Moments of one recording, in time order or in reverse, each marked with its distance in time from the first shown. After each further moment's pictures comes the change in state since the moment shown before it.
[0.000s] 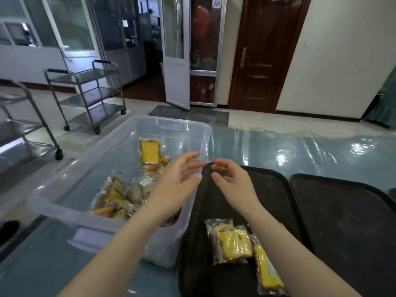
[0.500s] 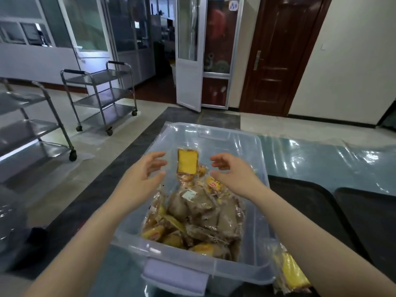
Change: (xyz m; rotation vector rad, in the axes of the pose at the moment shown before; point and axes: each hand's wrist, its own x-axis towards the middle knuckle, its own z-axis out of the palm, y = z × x) left_hand 0.017 -0.059 -0.221 0.306 0.103 -0.099; right_hand 0.090 -0.066 0.134 -0.239 -0.231 -0.010
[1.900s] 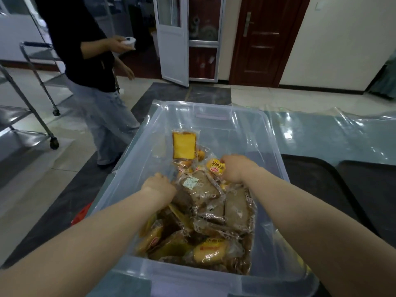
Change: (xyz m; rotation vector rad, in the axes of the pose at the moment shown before) left_hand 0.068 -0.066 0.071 1.495 -0.868 0.009; right_hand 0.070 0.082 0.042 -0.785 -0.353 0.281
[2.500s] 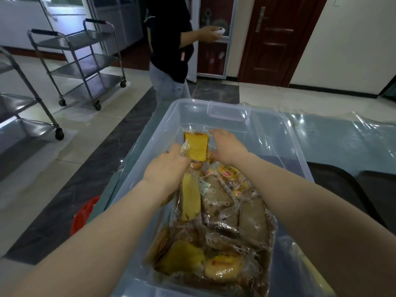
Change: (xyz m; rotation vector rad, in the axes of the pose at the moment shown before) left_hand 0.004 -0.038 -0.015 -0.449 0.578 -0.090; right_hand 0.087 -0.037 -0.013 0.158 0.258 -0.165
